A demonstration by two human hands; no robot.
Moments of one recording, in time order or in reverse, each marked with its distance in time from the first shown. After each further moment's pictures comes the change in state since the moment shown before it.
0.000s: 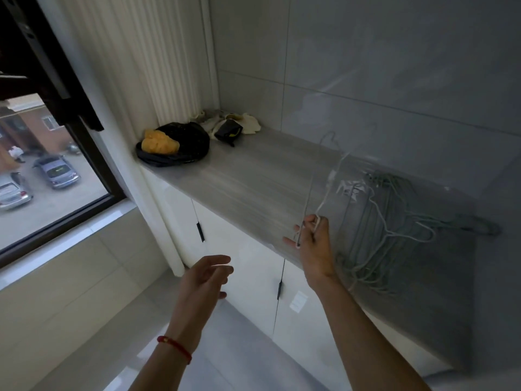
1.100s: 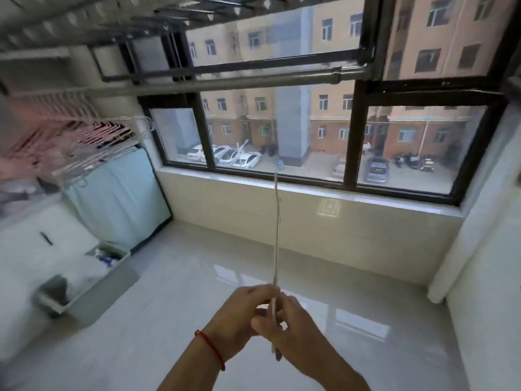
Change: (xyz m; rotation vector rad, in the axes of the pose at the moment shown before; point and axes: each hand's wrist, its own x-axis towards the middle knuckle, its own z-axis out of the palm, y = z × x) left_hand -0.527 -0.126 -0.143 -0.462 0.683 -0.140; right_hand -0.546 0.028 0.036 -0.463 -1.891 -0.131
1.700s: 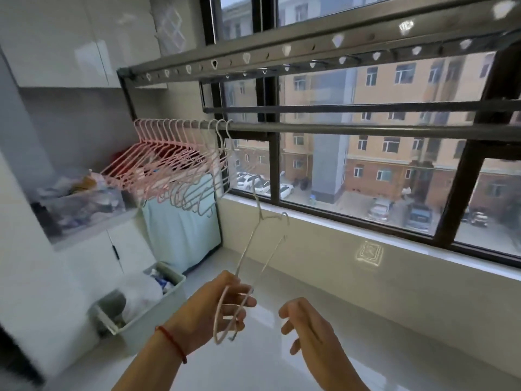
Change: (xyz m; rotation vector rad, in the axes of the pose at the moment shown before) left_hand -0.083 0.063 -0.389 -0.292 0.292 0.024; right_hand 0.186 -0.116 0.251 0.095 0.082 -0.147
